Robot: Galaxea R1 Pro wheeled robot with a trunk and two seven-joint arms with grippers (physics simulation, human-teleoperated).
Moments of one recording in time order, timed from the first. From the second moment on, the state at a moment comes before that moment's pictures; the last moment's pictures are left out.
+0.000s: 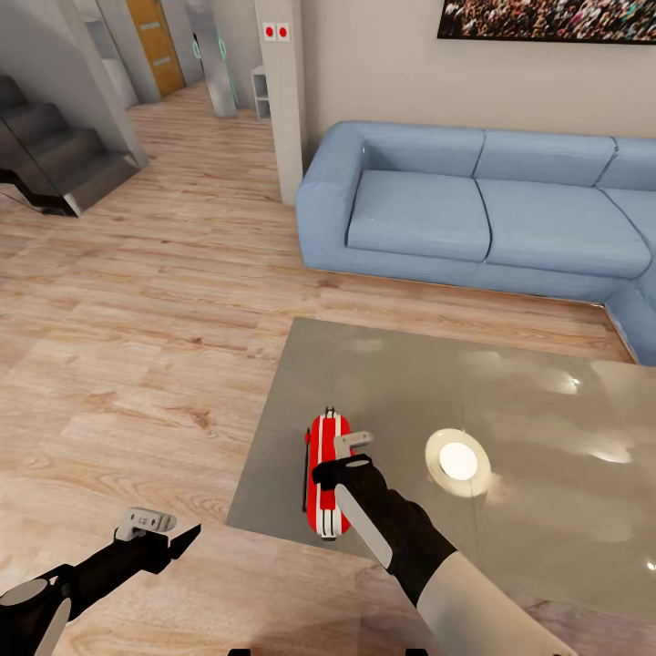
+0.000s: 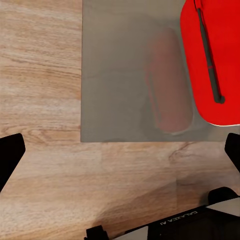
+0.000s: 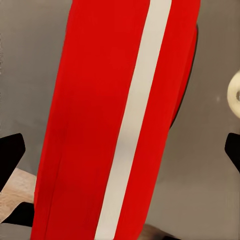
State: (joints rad) left arm -0.05 0.23 0.19 -1.54 0.09 0.51 -0.56; right arm -0.68 0.17 0.60 -0.94 -0.47 0.64 -0.47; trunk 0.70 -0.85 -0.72
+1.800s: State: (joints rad) left arm -0.05 0.23 0.19 -1.54 0.09 0.51 -0.56; right arm -0.68 0.17 0.73 -0.83 -0.47 0.49 -0.43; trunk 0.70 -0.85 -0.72
